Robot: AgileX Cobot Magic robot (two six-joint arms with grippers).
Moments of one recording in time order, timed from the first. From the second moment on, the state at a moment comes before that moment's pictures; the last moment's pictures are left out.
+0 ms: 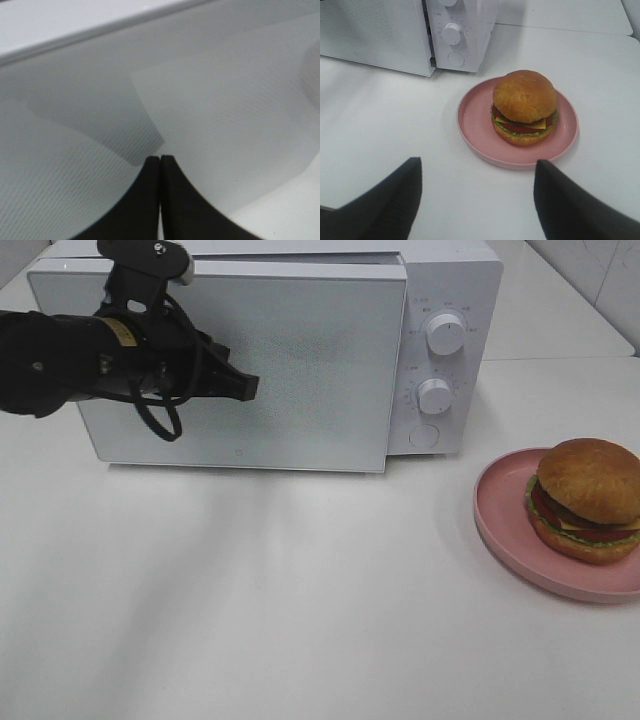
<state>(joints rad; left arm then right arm) -0.54 1.80 -0.99 -0.13 -0.29 0.21 0.24 0.00 -0.50 -0.06 1.00 0.04</state>
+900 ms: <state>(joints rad) -0.66 2.04 -1.43 -0.14 0.11 0.21 0.24 0.00 -0.50 -0.06 1.00 0.04</state>
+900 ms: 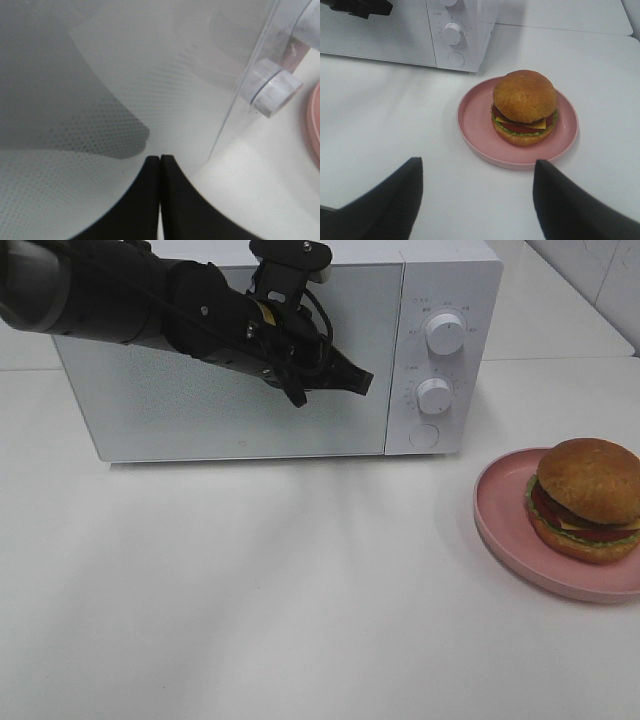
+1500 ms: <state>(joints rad) -0.67 1.75 -1.45 -0.08 0.76 0.28 0.24 0.00 -0.50 -0.06 1.00 0.04</state>
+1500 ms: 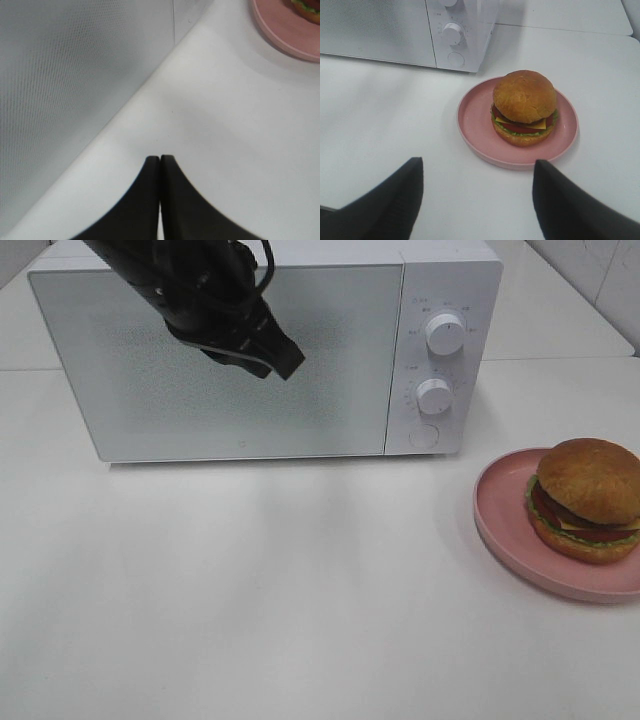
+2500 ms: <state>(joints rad) -0.26 1.14 -1.07 -0.04 1.08 0.05 0.24 0.00 -0.50 -0.06 1.00 0.04</state>
